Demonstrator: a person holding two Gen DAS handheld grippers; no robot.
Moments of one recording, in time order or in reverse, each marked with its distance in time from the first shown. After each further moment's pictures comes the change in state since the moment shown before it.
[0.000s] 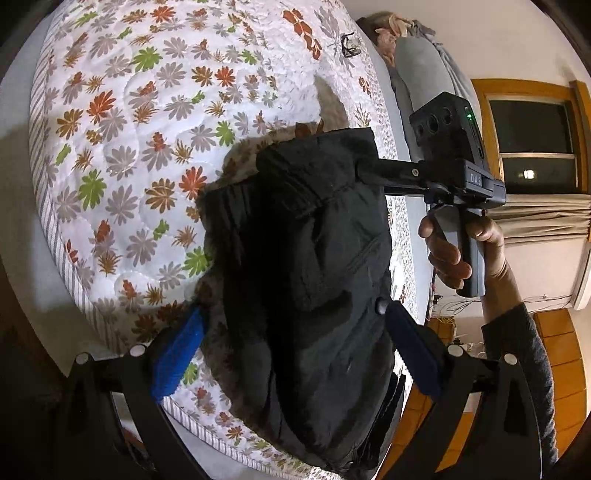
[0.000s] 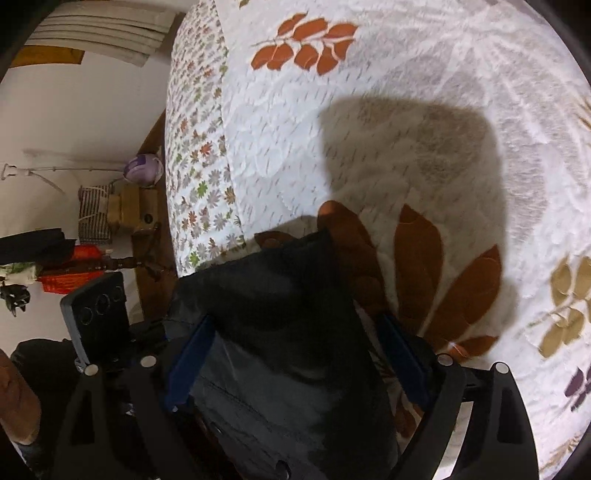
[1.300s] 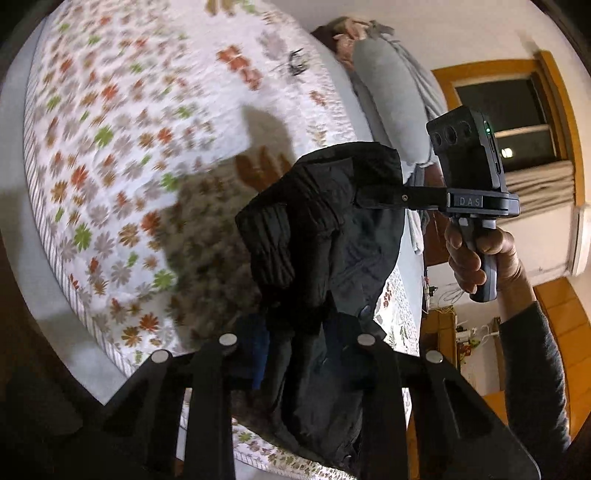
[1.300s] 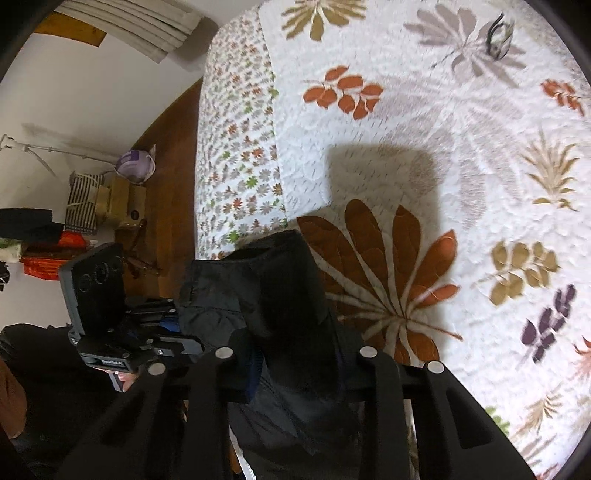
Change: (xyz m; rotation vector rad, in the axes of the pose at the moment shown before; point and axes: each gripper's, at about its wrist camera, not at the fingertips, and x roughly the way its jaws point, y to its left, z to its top) left arm -0.026 -0.048 0.004 0.156 -0.066 -0.044; right arm -0.073 0.066 -0.047 -0.073 -0.102 -0.151
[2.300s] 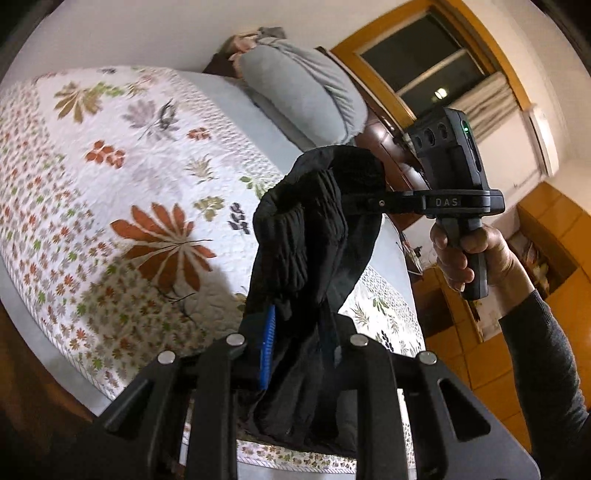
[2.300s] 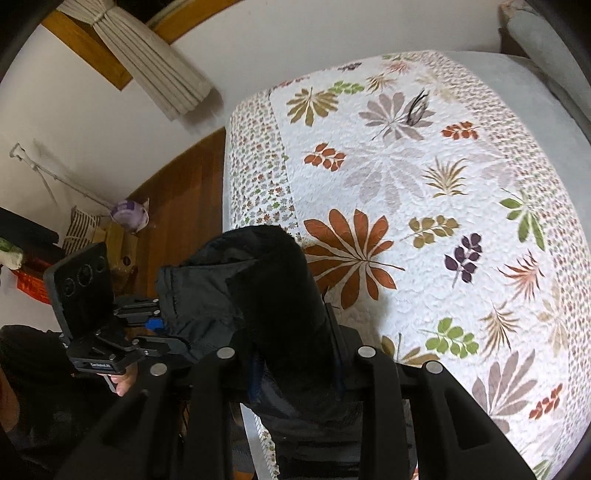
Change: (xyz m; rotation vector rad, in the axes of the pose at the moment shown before) left arm -0.034 -0.155 -0.050 0.385 -0.058 -0.048; right arm -0.146 0.056 -0.149 0.030 -0.328 -0.111
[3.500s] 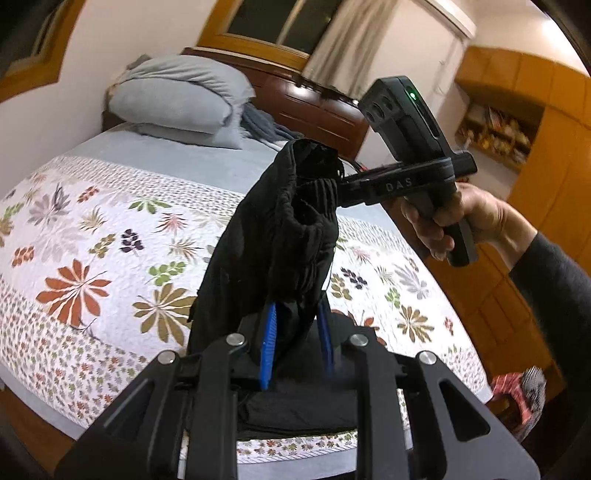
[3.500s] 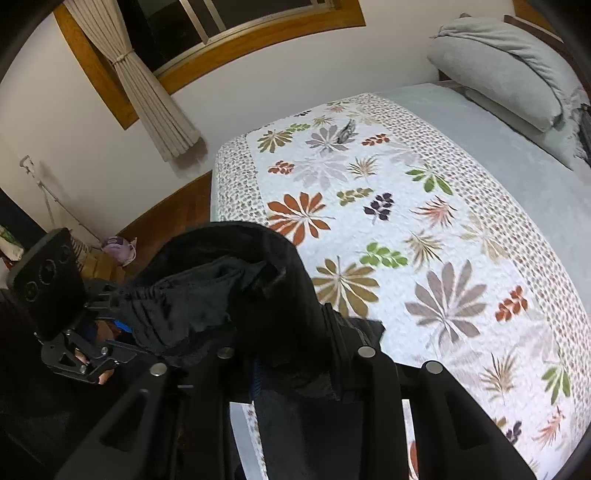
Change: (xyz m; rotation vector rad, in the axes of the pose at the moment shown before) left arm 0.042 -0.228 -0.121 0.528 0.091 -0.005; right arm -0.130 -0.029 -0.239 0.050 -0.265 -0.105
